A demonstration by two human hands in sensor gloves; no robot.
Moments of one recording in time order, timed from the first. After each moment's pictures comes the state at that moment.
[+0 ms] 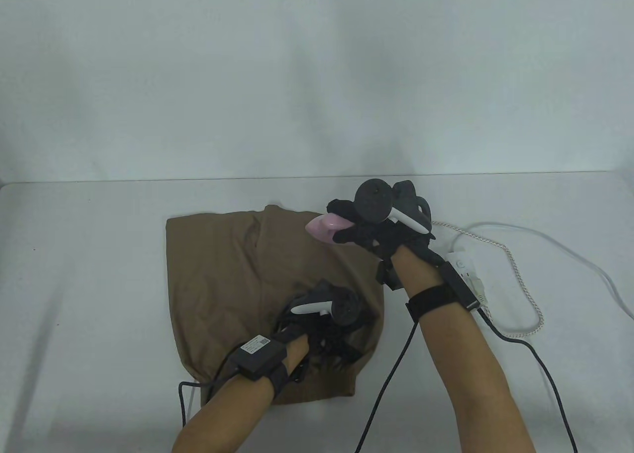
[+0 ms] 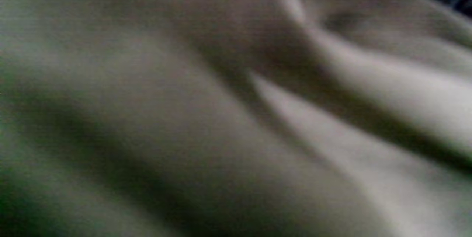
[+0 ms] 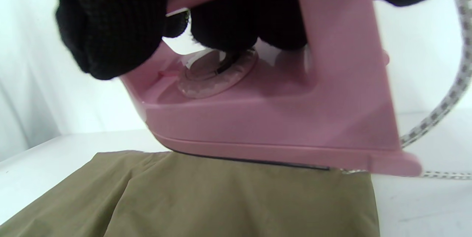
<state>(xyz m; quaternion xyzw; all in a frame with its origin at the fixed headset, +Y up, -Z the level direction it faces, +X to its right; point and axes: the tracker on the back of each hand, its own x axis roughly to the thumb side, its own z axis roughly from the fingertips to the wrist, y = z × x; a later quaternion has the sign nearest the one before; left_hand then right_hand) -0.007 -0.767 -0.455 -0.29 -0.33 0.01 0.90 0.107 -0.566 -0.527 0.17 -0.02 0.98 0.13</state>
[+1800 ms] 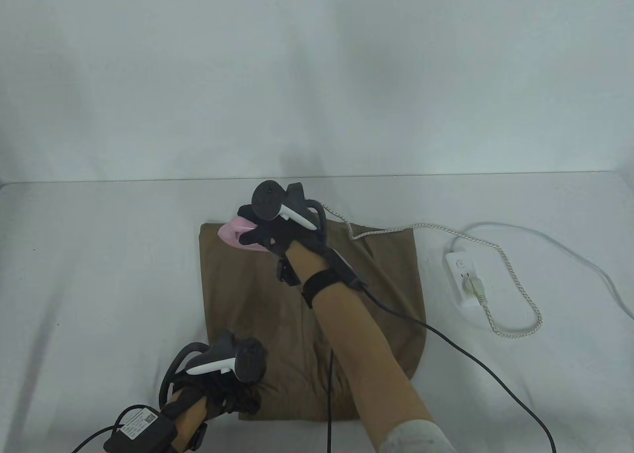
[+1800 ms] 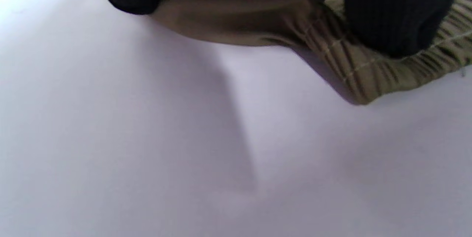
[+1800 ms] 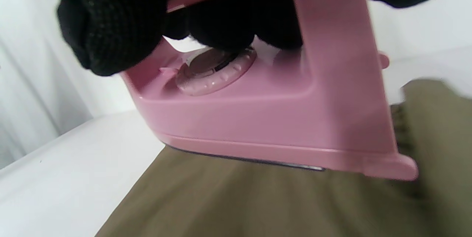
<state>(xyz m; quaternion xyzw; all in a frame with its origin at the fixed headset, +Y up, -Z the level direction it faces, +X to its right) -0.181 -0.745 -0.342 -0.31 -0.21 -0.05 0.93 -0.093 -0.638 -0.578 0.20 0.05 0.97 0.16</state>
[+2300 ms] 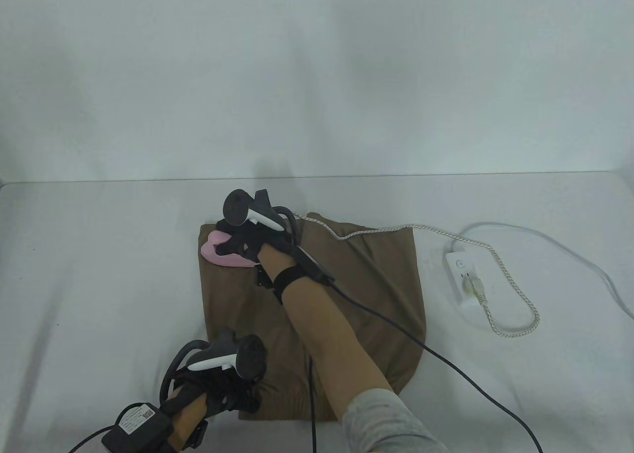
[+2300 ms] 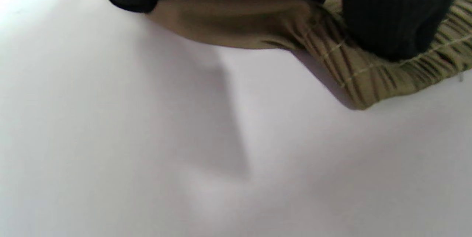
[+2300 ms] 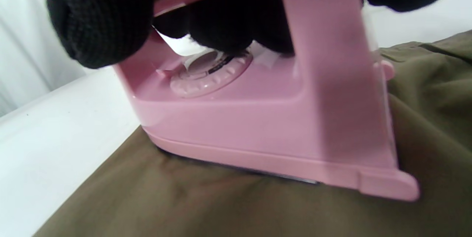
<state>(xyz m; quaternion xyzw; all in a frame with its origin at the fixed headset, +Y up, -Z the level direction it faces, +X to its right) -0.177 -0.743 -0.345 -0.32 -0.21 -0.06 0.92 -0.129 -0.678 -0.601 0.21 0.10 0.96 0.13</state>
